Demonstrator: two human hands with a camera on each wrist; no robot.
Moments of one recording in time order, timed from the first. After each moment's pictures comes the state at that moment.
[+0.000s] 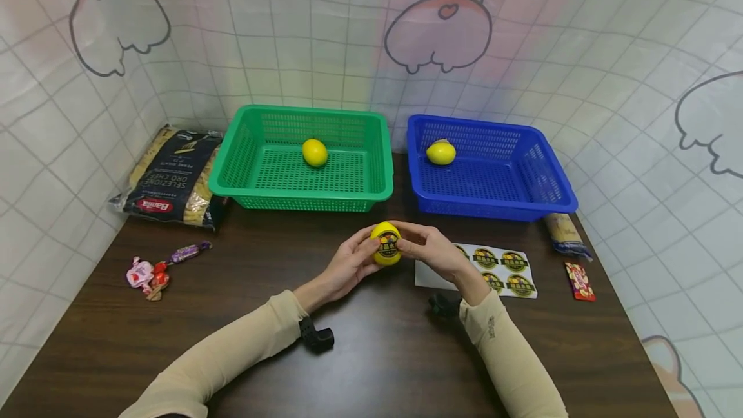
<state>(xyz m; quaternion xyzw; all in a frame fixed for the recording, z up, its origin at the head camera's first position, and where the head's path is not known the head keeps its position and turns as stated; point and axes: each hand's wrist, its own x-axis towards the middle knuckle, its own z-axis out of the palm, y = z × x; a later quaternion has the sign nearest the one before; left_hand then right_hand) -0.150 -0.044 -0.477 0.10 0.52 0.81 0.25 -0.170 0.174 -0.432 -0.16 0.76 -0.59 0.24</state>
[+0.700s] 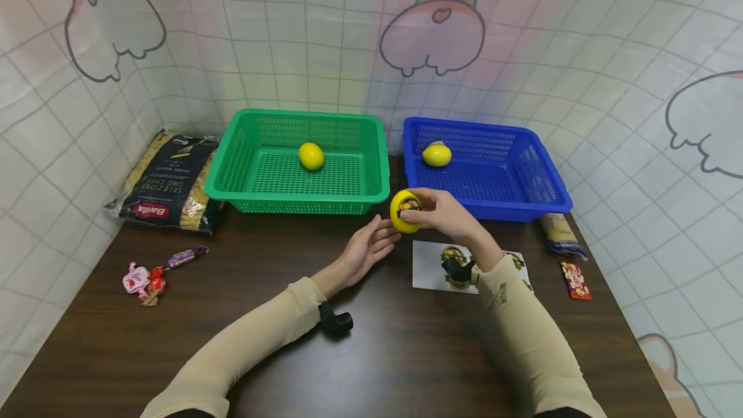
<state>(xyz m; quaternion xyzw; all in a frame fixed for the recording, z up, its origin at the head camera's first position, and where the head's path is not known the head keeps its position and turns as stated) -0.176 -0.014 -0.466 0.07 0.52 0.82 0.24 -0.202 0.191 -0.371 -0.15 0.83 -0.50 0.18</state>
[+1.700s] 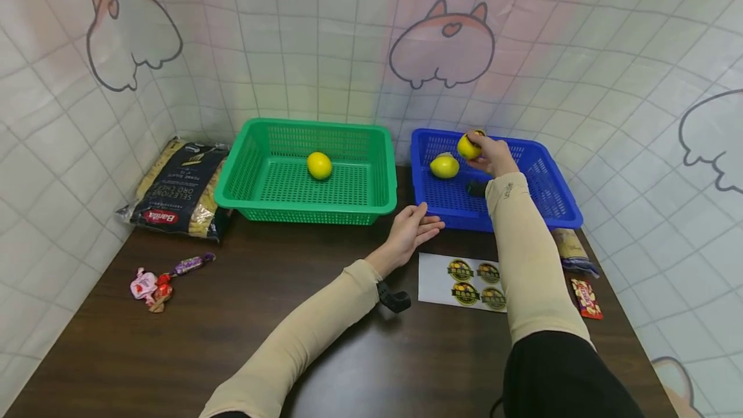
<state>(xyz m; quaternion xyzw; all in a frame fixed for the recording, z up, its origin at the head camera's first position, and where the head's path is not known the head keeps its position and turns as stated) -0.224 0.062 -0.441 -0.01 0.51 0.84 0.19 -0.360 0.265 -0.335 0.20 0.72 -0.66 0.05</state>
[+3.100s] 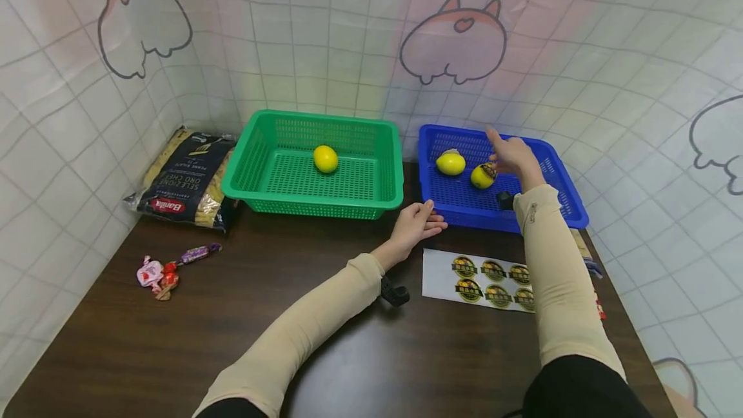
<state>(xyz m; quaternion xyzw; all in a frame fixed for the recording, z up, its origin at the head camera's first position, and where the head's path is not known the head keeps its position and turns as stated) -0.228 0.060 -0.449 0.03 0.59 0.79 0.15 -0.314 0.273 -0.308 0.07 0.93 -0.34 0.09</state>
